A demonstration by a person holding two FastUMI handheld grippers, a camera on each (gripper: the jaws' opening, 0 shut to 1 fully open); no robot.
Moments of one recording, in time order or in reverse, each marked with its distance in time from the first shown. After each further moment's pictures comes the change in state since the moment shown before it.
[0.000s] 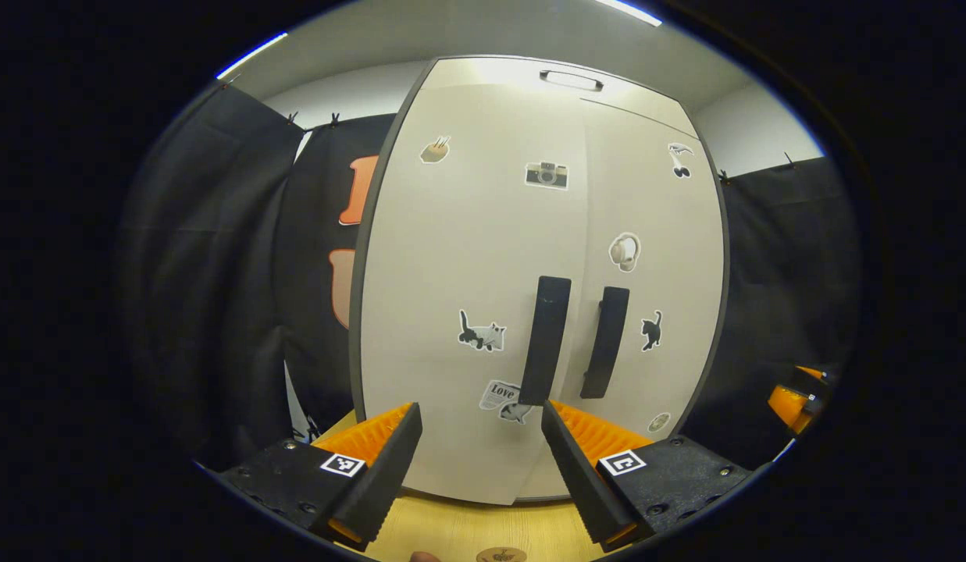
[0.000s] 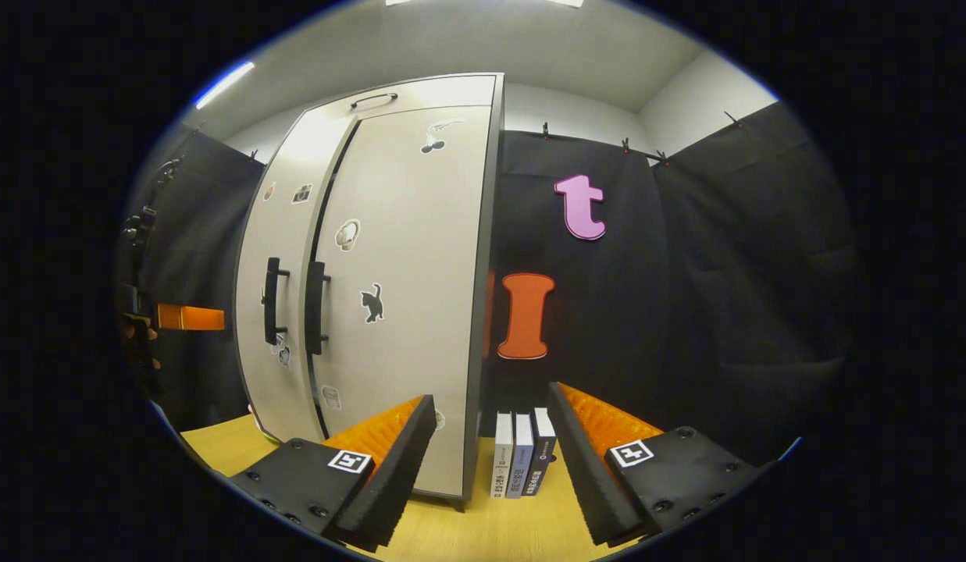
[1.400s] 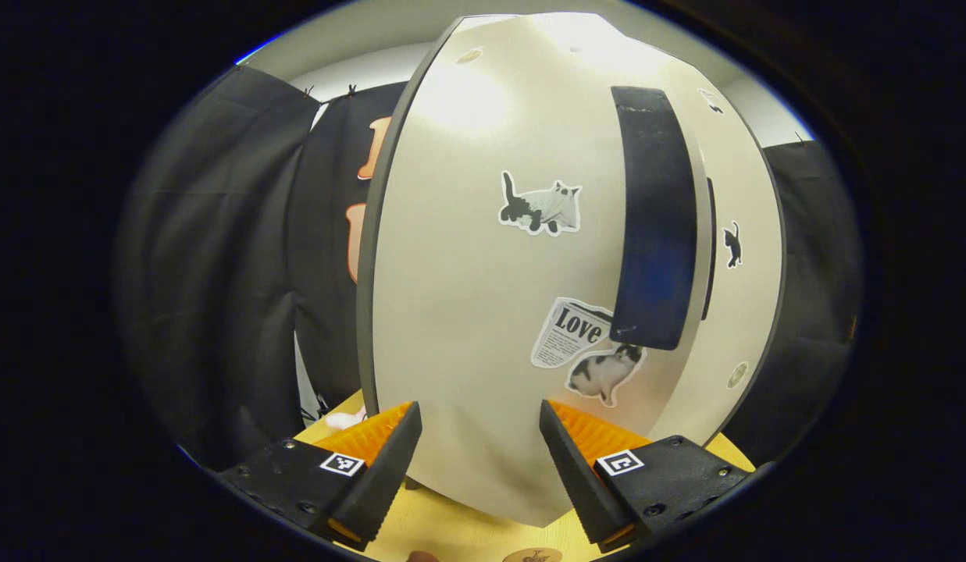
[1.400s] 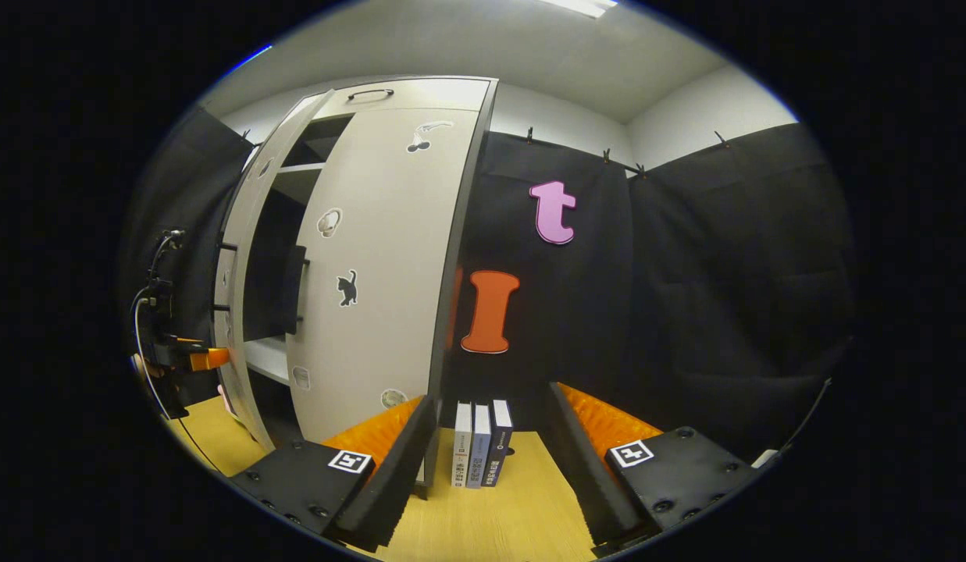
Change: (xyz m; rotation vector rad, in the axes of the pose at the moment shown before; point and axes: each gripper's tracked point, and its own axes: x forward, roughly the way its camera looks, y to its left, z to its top) left arm 0.113 0.037 -0.126 -0.004 0.087 0.098; right arm -0.034 -0.036 -0.008 -0.079 0.030 -0.145
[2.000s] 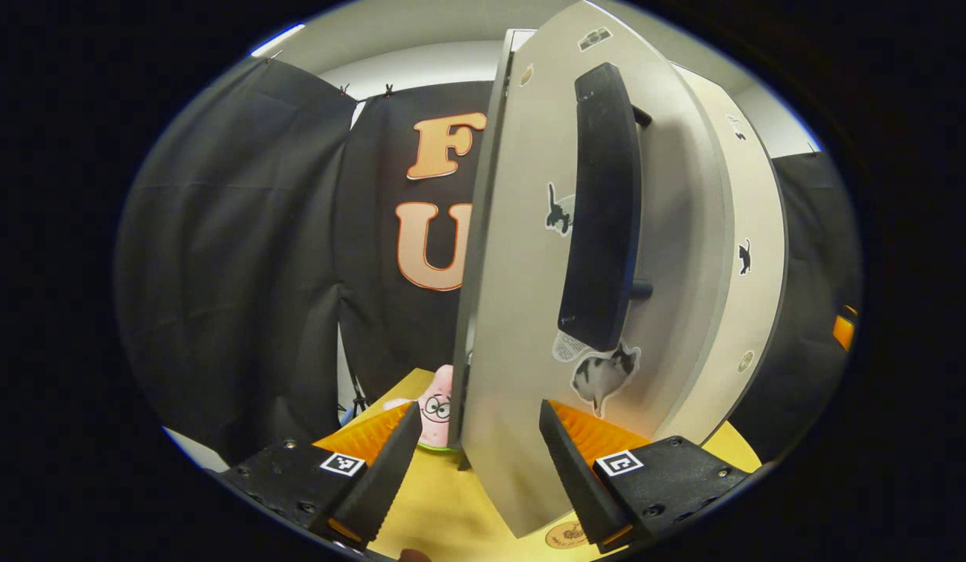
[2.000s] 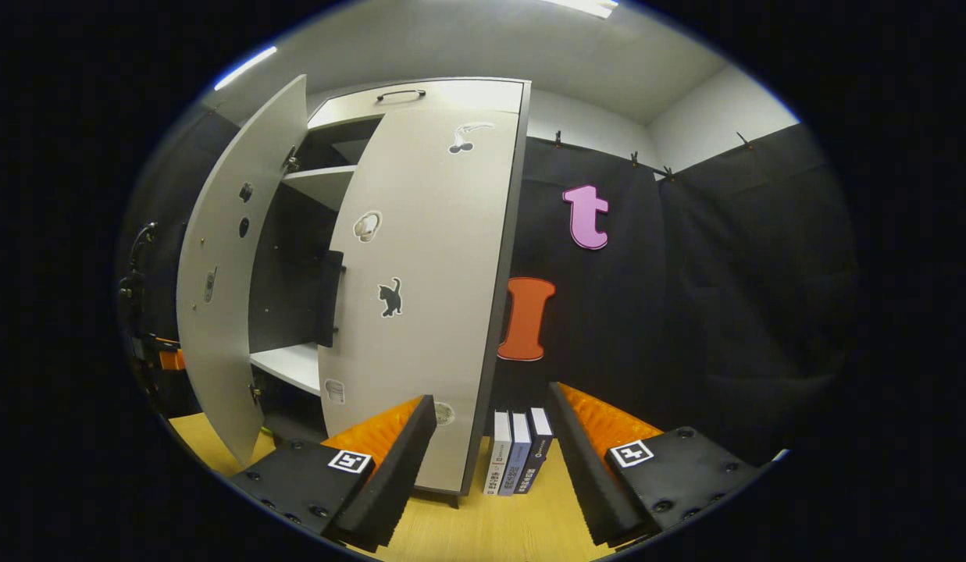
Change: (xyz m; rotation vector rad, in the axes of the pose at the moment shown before) left arm -0.066 0.076 0.001 -0.017 0.013 0.057; right arm 0.010 0.052 0.010 0.005 -0.041 0.101
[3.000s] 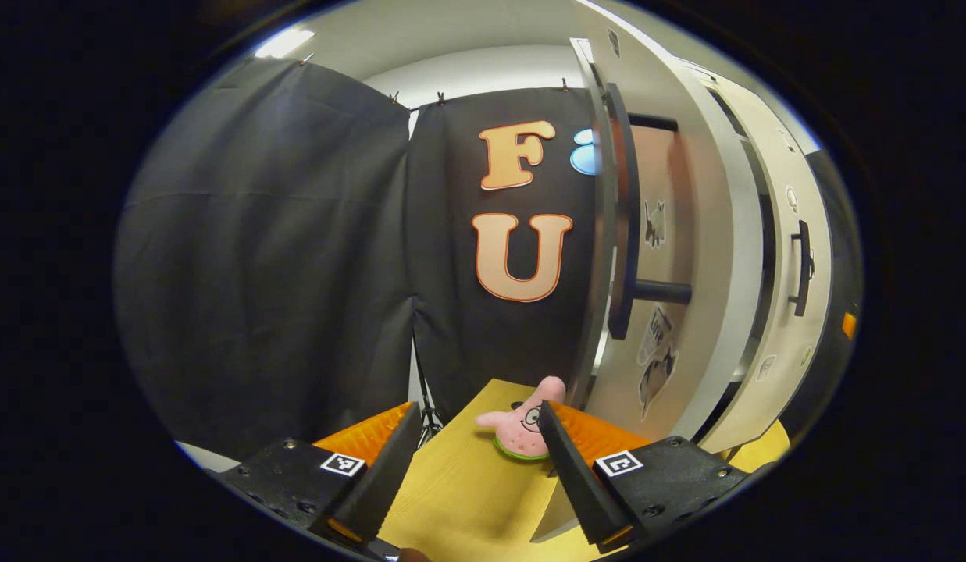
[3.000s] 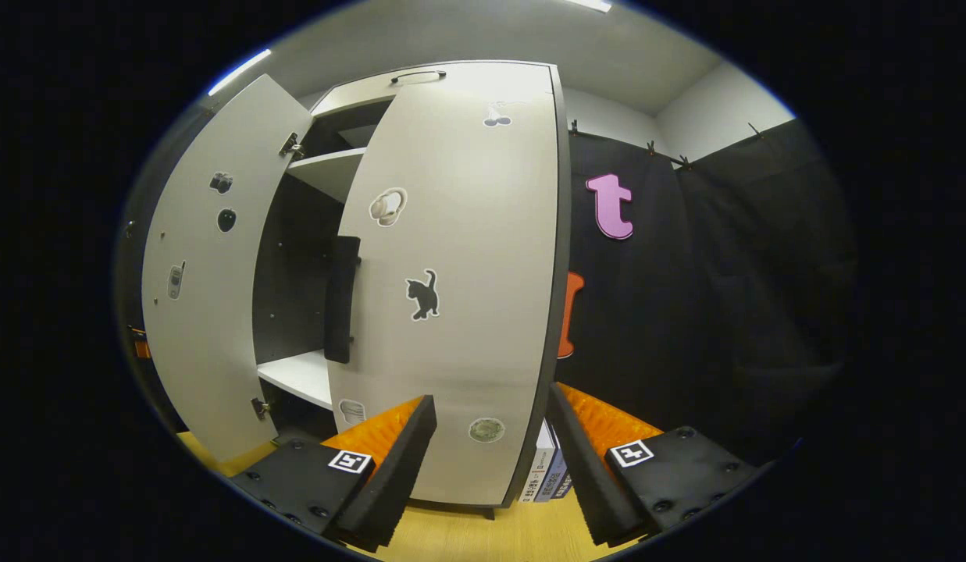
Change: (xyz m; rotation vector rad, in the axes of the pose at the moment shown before) left arm -0.020 0.140 0.011 0.039 -0.018 0.199; right arm 0.061 0.064 -0.010 0.036 0.004 0.062
